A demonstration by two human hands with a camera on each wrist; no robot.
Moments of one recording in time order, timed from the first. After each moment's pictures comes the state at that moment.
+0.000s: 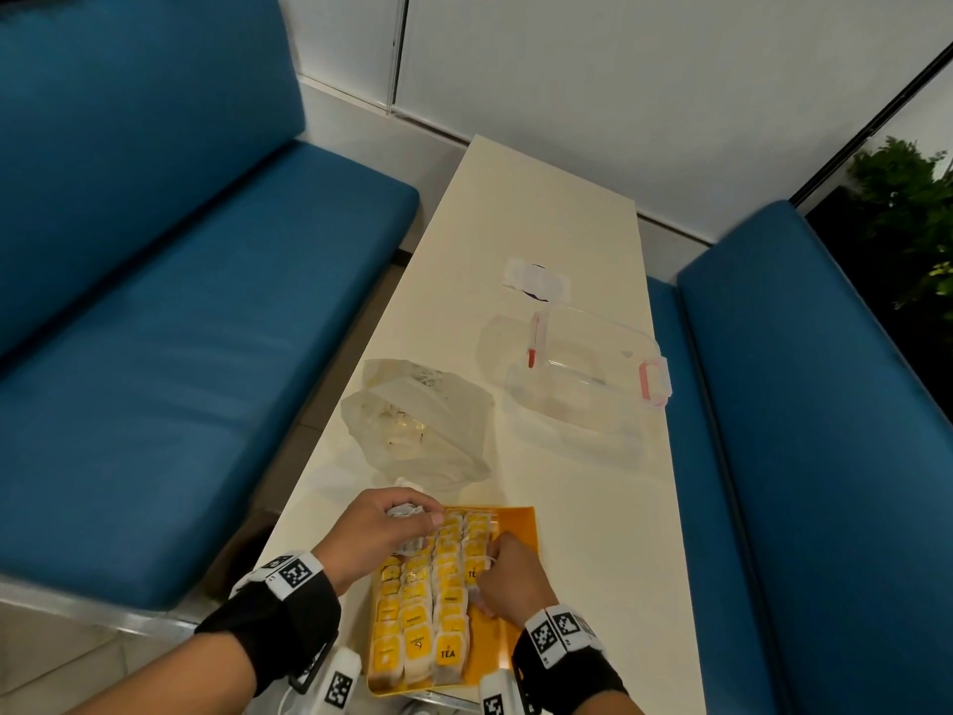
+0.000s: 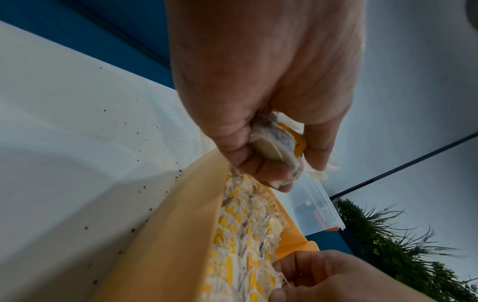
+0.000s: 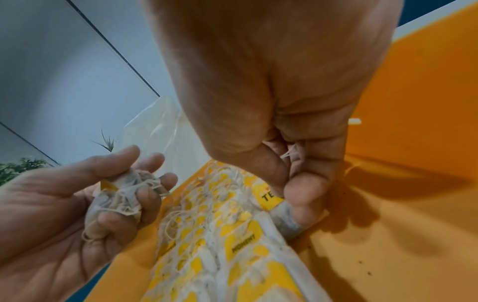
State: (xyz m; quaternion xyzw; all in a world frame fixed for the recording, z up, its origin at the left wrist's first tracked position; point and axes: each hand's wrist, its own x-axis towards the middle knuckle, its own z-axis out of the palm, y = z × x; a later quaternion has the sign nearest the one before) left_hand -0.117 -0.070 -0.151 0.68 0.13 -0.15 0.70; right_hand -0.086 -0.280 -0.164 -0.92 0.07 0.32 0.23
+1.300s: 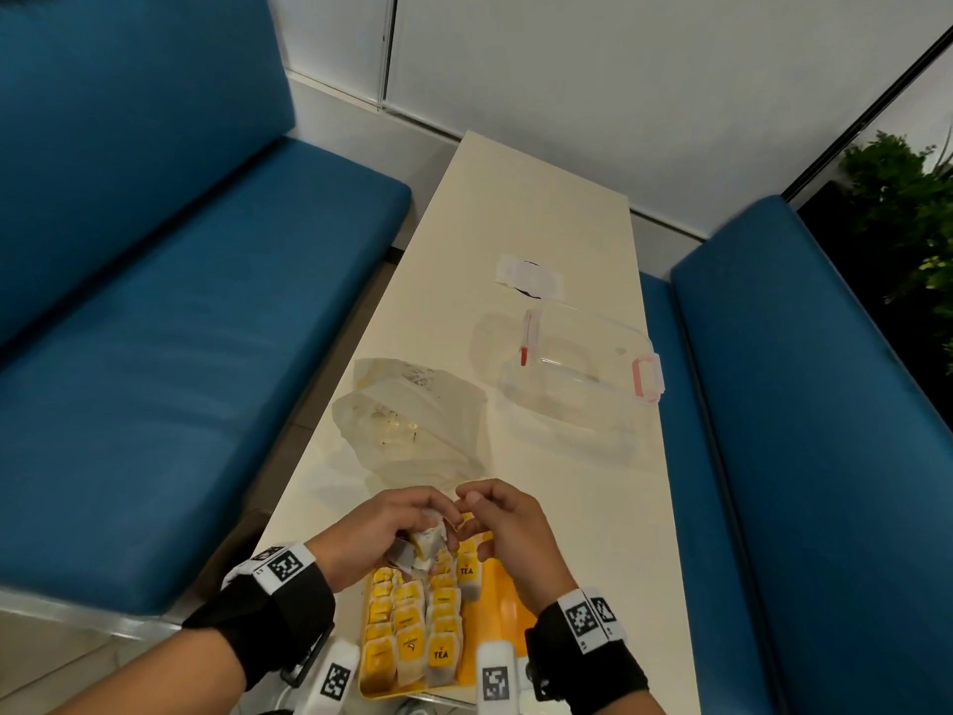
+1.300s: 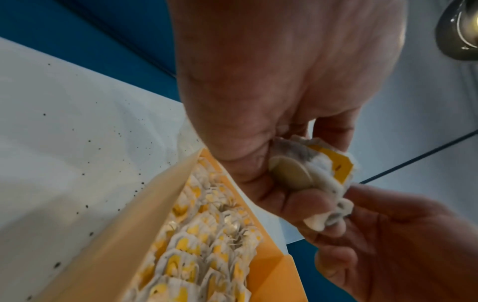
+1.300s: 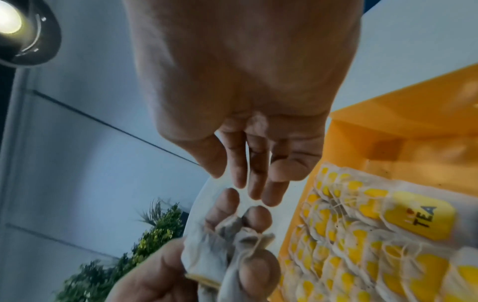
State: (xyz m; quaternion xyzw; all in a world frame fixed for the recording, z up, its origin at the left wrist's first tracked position) left_hand -0.109 -0.076 -0.119 0.56 0.06 -0.28 0.78; right_hand -0.077 -0.260 -0.087 -0.76 0.06 0.25 0.59
